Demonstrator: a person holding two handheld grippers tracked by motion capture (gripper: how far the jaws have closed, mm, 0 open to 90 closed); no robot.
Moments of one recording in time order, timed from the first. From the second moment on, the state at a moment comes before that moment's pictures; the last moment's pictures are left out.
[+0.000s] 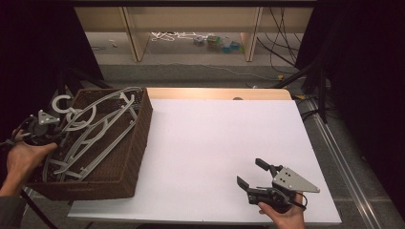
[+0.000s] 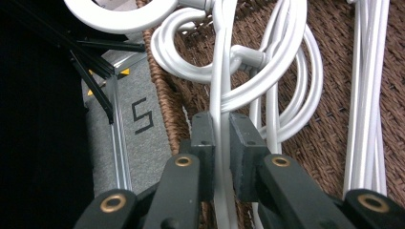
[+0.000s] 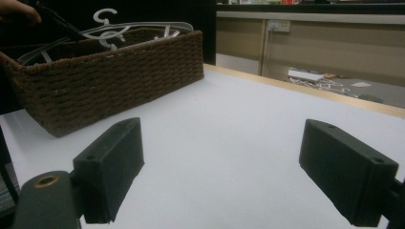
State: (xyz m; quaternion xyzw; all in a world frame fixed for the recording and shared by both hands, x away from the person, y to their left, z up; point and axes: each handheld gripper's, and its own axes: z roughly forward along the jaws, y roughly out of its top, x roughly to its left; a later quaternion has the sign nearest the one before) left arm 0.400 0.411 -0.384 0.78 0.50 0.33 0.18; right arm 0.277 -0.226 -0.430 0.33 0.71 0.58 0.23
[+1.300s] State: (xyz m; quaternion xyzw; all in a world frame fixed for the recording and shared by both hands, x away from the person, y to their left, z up) left arm 0.401 0.388 -0.393 0.76 0.54 0.27 0.23; right arm 0.279 -0.227 -0.429 0.33 0.71 0.58 0.23
